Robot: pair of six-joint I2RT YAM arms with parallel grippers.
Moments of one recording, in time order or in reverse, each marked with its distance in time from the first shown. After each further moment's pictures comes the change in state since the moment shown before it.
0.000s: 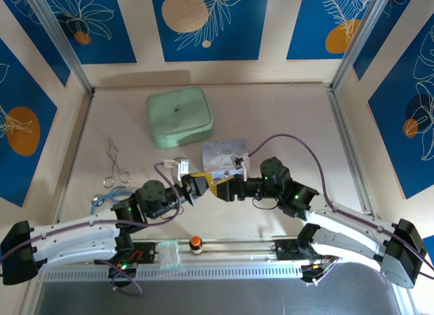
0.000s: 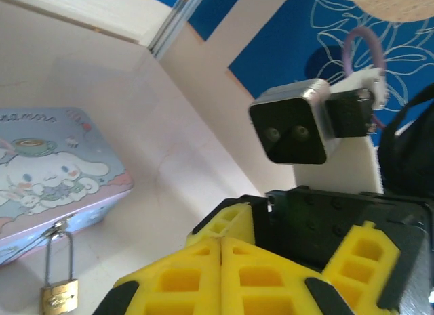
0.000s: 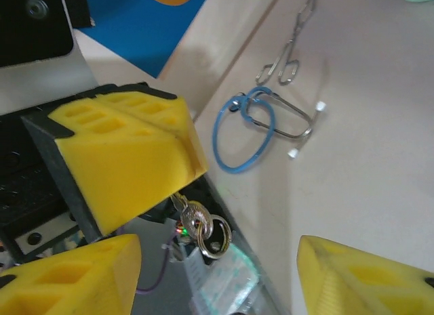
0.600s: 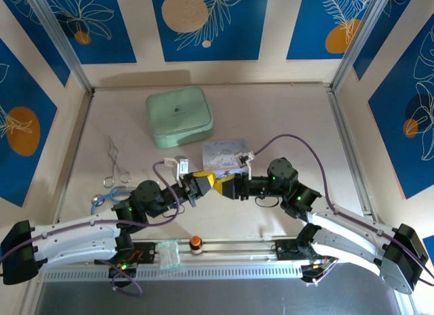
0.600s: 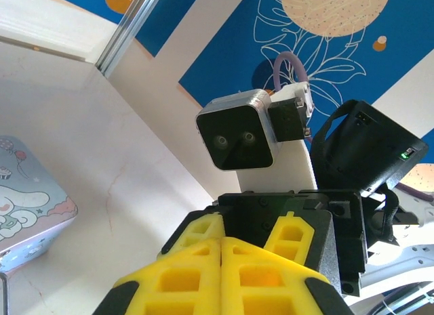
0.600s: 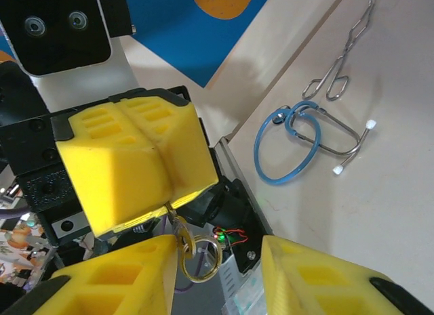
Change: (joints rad) left arm 0.000 0.011 -0.004 0.129 0.087 0.014; right arm -0.049 -0.027 -0.051 0.159 -0.134 0.058
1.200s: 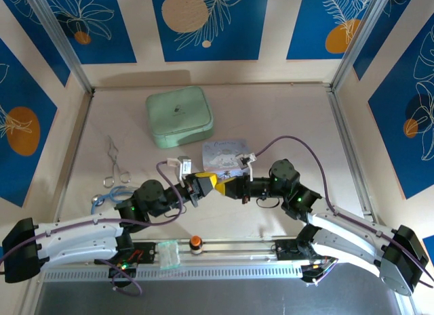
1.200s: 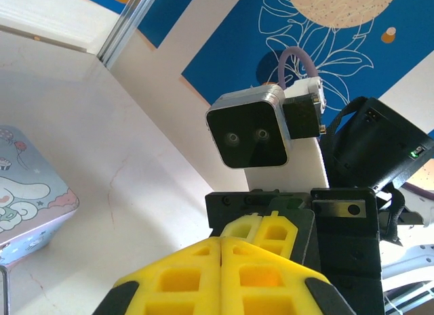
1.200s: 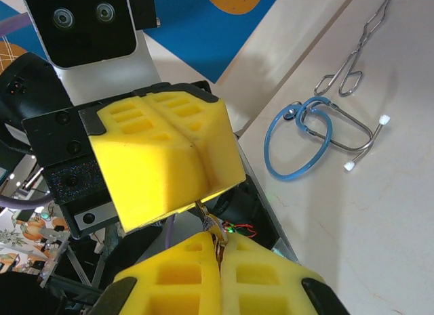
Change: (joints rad) left arm 0.002 0.035 0.000 0.013 0.007 -0.007; right arm -0.023 -0.012 -0.035 0.050 -0.045 0.018
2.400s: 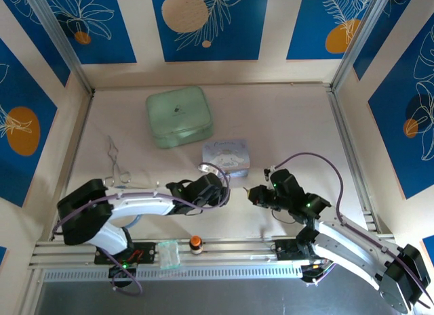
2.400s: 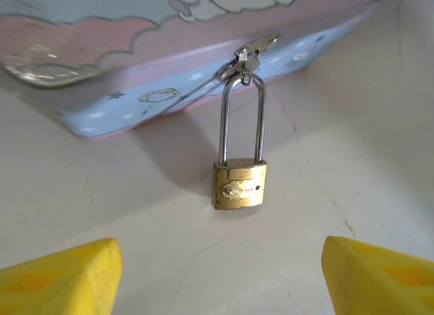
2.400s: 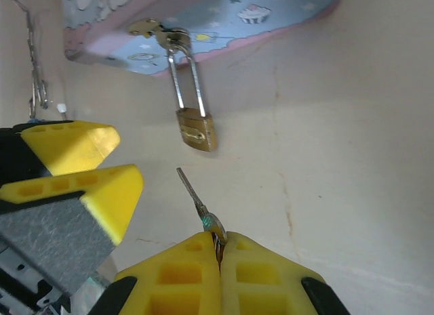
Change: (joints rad) left arm 0.002 0.646 0.311 -0.560 -0.208 -0.037; right arm -0.124 -0.147 -0.100 -0.686 0.466 0.079
